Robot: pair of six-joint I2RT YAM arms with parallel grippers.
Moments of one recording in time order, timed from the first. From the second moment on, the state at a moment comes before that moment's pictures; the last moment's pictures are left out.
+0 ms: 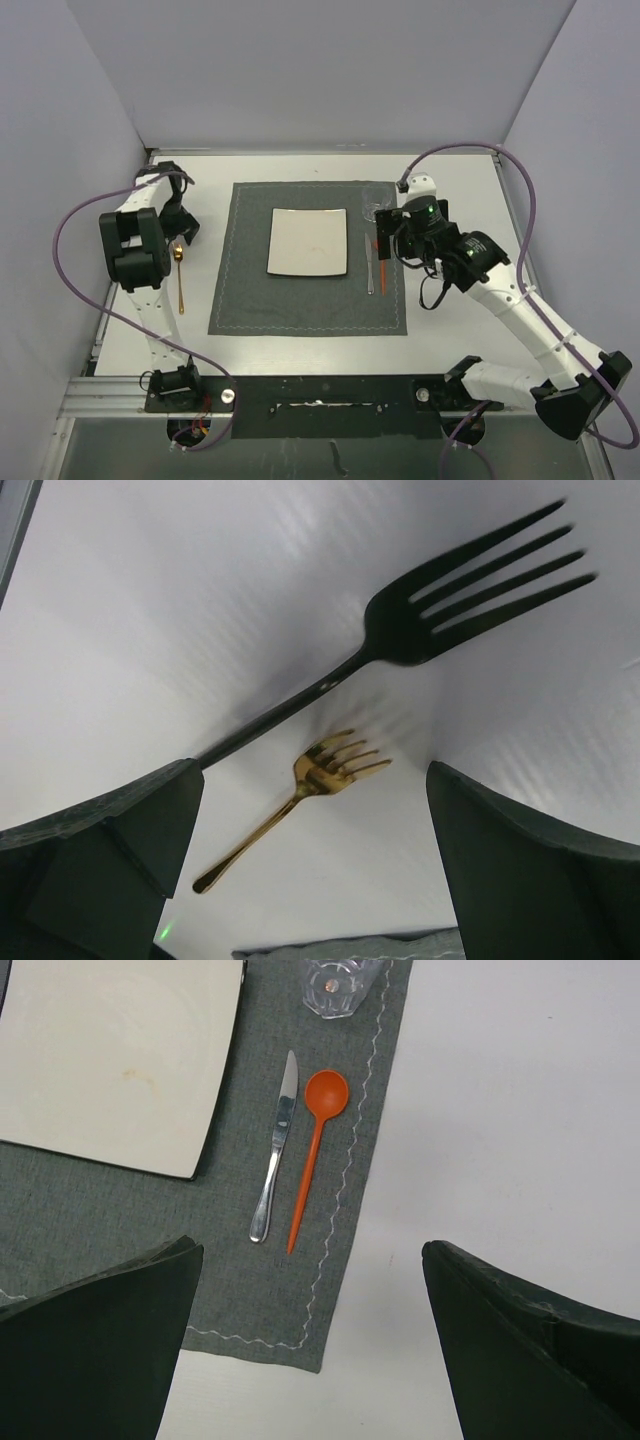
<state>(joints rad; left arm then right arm) 0.13 2.20 1.75 -1.08 -0.41 -0.65 0.63 1.16 1.23 -0.82 0.38 0.26</state>
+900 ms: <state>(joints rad) 0.10 2.06 1.58 -1.15 -0.41 -0.67 0.63 1.07 1.06 -0.69 0.28 0.26</state>
